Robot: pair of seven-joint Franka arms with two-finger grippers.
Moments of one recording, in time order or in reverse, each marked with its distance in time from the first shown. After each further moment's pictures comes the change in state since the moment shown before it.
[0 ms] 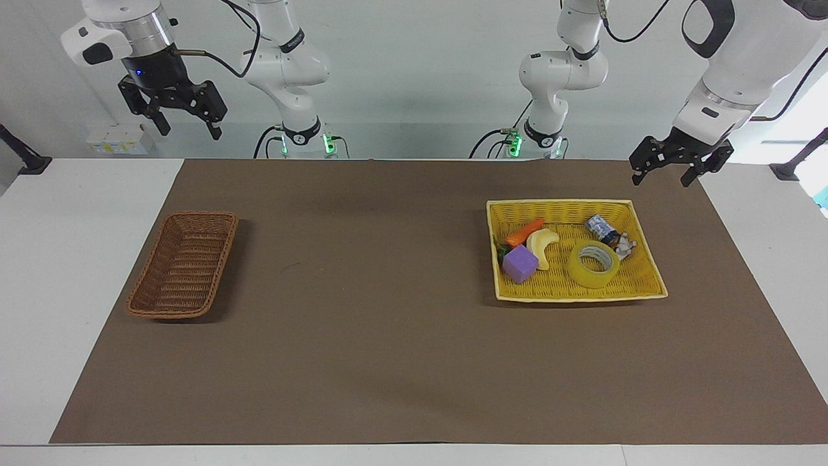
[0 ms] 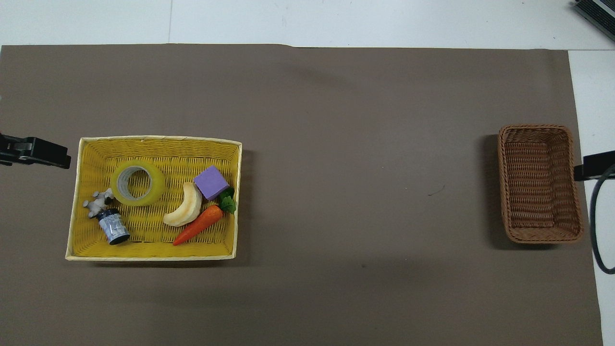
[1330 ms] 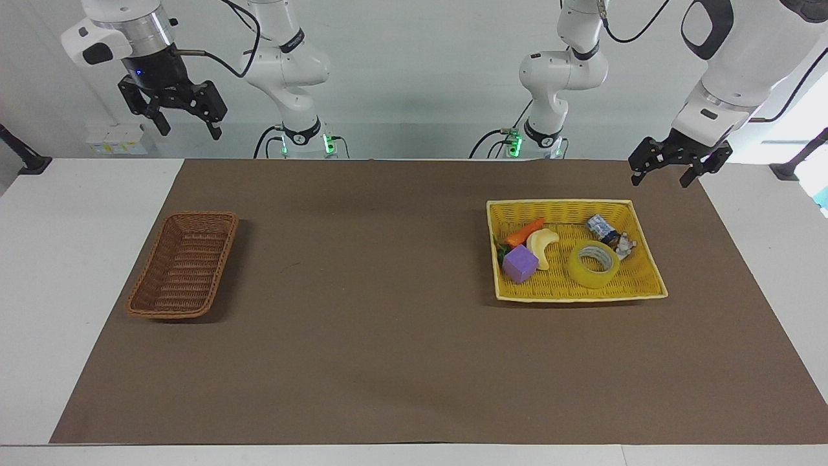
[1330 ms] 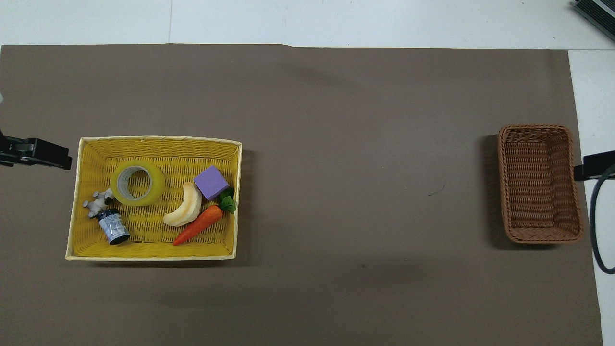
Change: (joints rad) left arm 0.000 0.000 0.000 -0.006 0.000 0.000 0.000; right arm 0.000 0.000 0.000 0.000 0.000 0.000 0.000
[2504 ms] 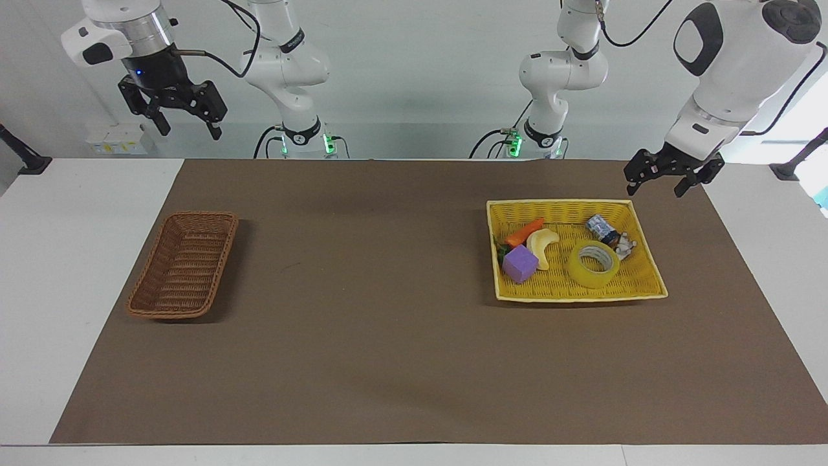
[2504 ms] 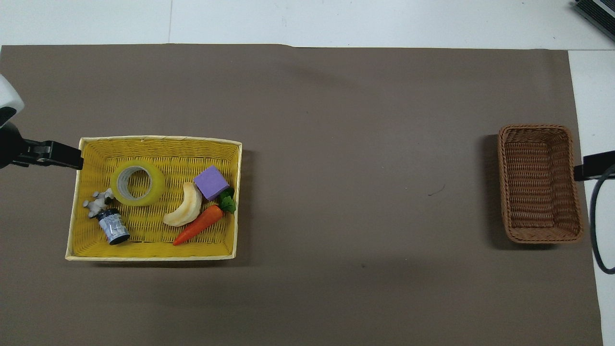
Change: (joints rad) left arm 0.003 -0.006 0.007 -0.119 0.000 0.128 0.000; right arm 0.000 0.000 0.000 0.000 0.000 0.000 0.000
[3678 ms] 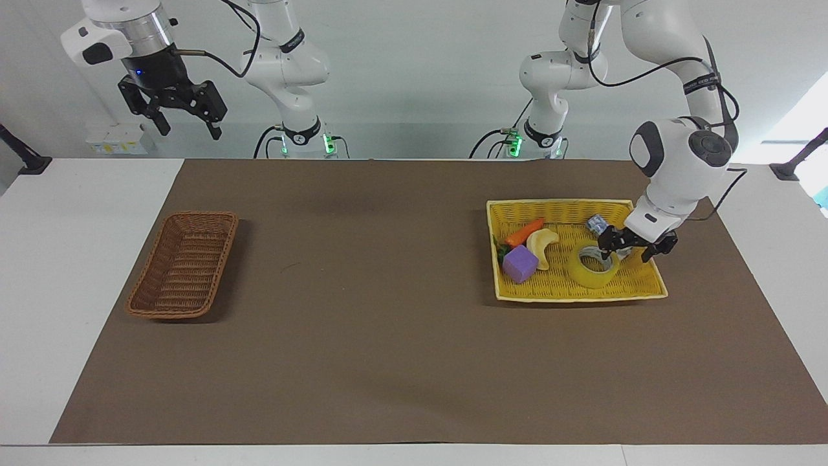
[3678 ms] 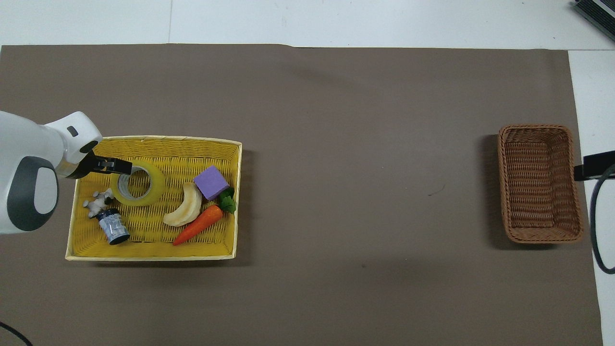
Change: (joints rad) left arm 0.048 0.141 -0.015 -0.346 -0.021 0.537 0.077; right arm 0.000 0.000 -0.001 0.000 0.000 0.000 0.000
